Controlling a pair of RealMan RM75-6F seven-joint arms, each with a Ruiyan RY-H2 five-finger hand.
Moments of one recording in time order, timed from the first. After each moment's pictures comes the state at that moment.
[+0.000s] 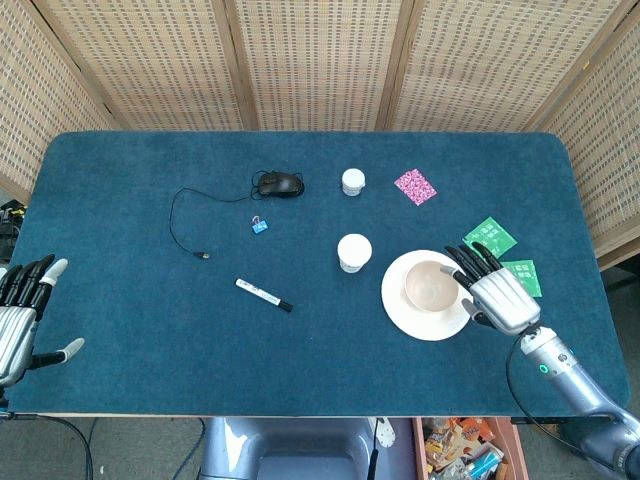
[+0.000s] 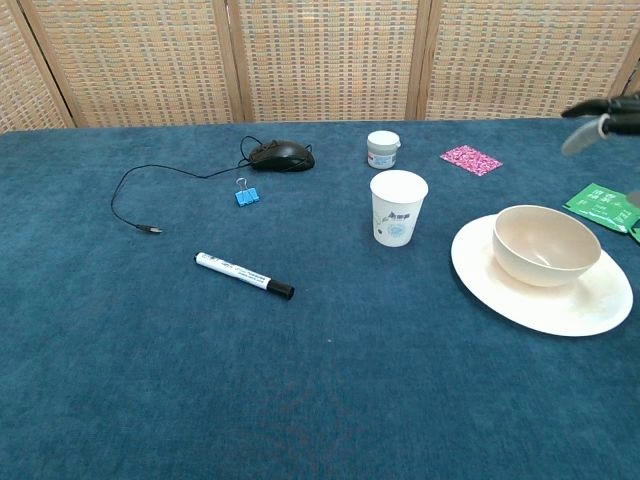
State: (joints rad) left arm -0.13 -0.93 -0.05 -1.93 1.48 1.45 0.16; right arm 0.54 -1.25 -0.02 -1.26 -1.66 1.26 0.11
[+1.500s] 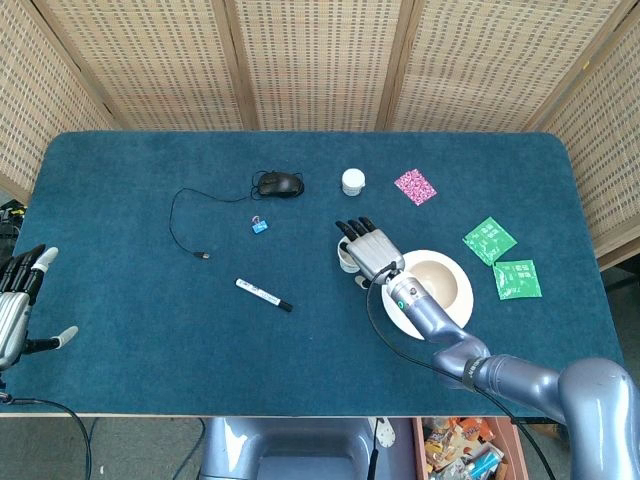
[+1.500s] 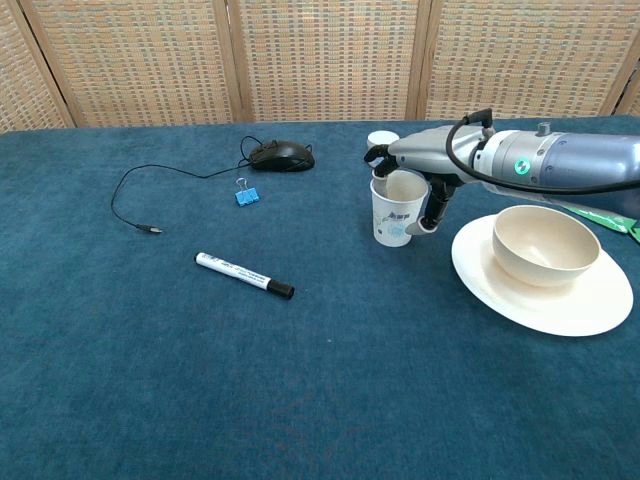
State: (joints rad) left arm -0.18 -0.92 -0.09 -1.91 1.34 1.37 0.13; right arm 0.98 -1.62 0.19 -1.17 -1.08 0.70 -0.34
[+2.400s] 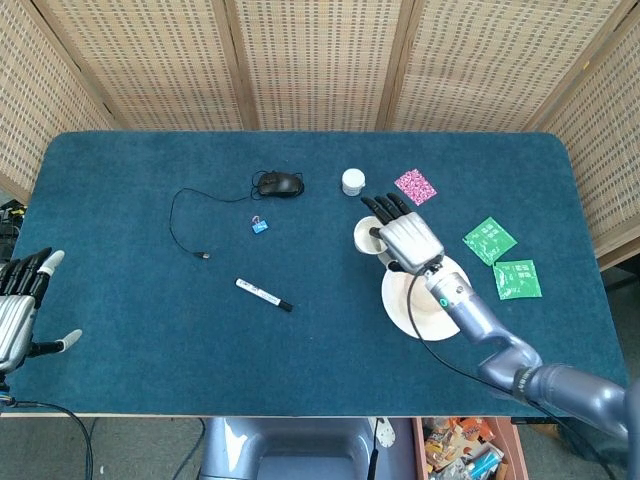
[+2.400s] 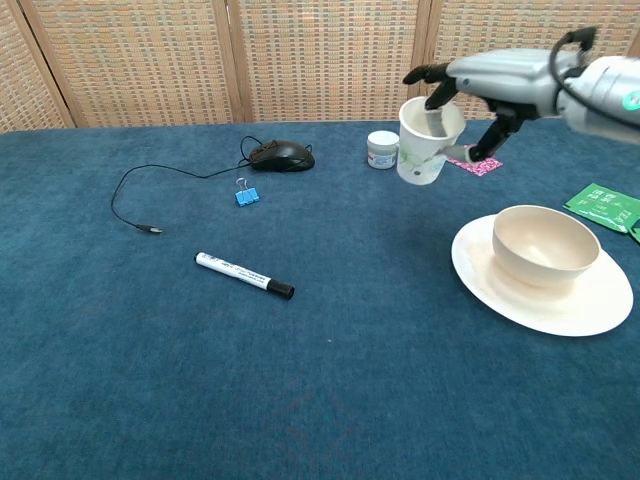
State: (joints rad) left arm -0.17 -0.92 -0.08 -1.92 1.37 1.37 0.15; right arm 0.86 -1.36 0.16 -1.35 -1.32 0.93 -0.13
